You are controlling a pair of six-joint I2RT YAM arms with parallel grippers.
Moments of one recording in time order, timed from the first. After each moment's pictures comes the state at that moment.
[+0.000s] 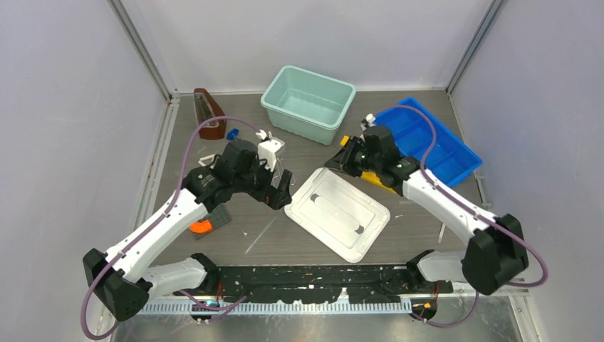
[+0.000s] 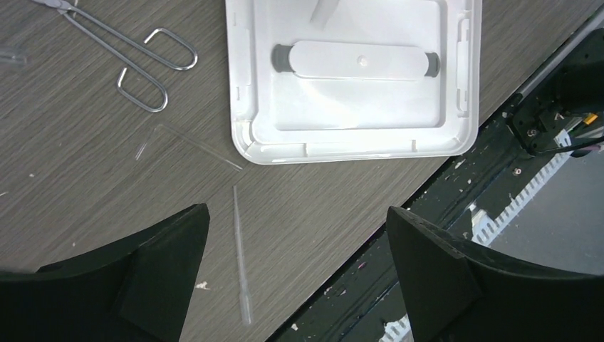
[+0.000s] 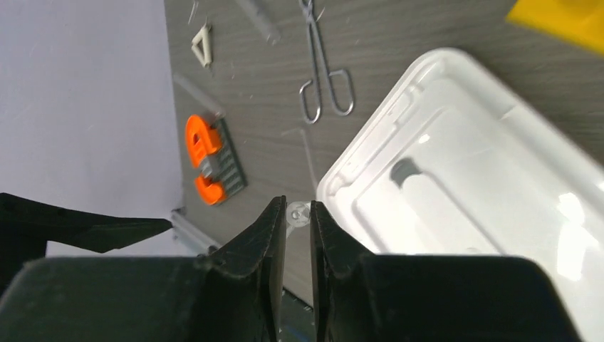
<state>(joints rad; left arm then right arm) -0.67 1.09 1.07 -0.72 0.22 -0.15 0.51 1.33 0.95 -0.22 -0.28 0.93</state>
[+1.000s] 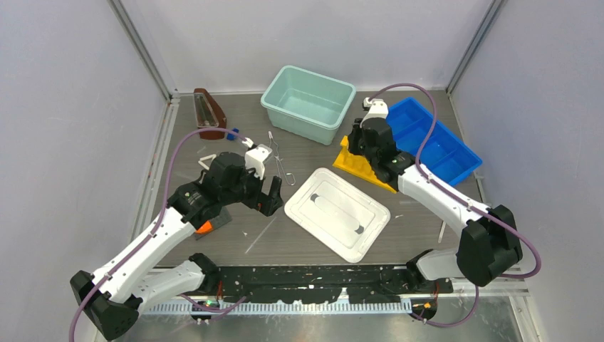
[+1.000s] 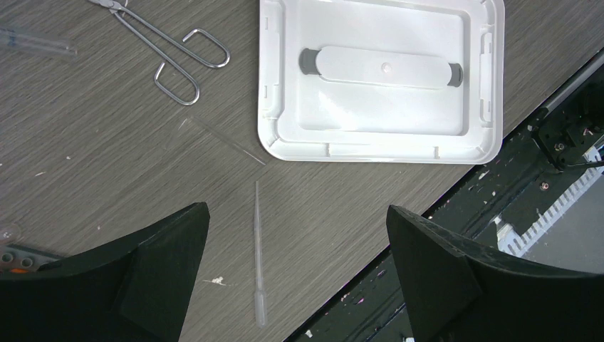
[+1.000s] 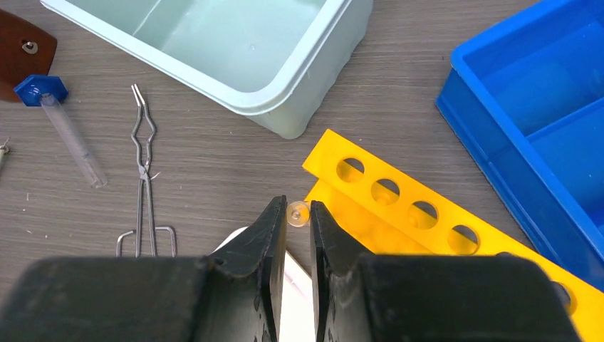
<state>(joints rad) -0.67 0.93 0.95 -0.68 0.12 -0.16 0.51 1.35 0.99 -0.07 0.29 0.34</state>
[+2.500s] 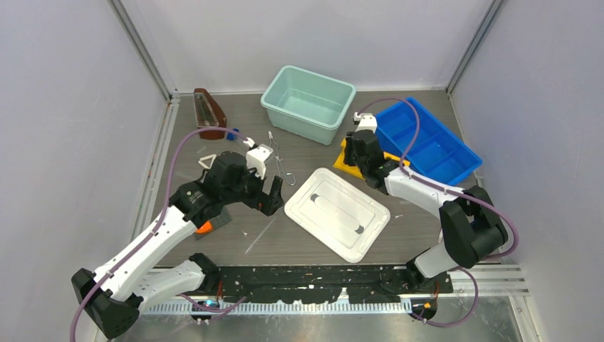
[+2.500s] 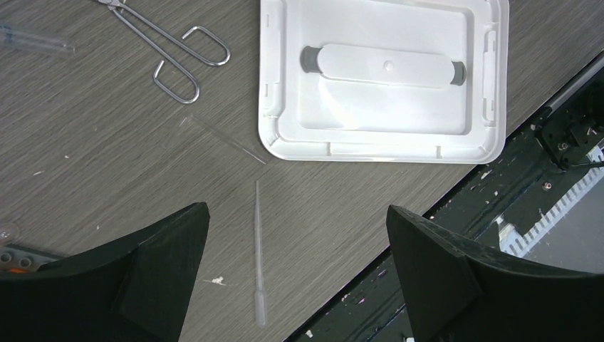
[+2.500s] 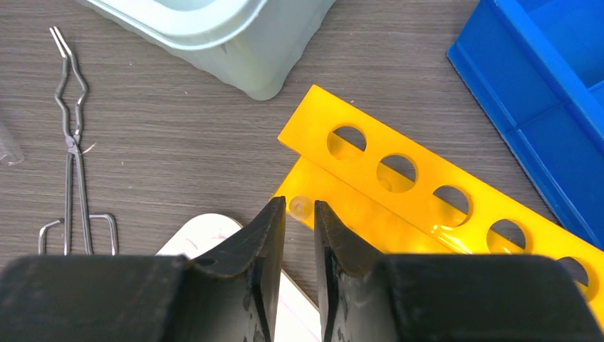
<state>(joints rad) -0.67 0.94 0.95 -0.67 0.13 -0.16 0.52 1.48 0.87 0.11 0.32 0.32</state>
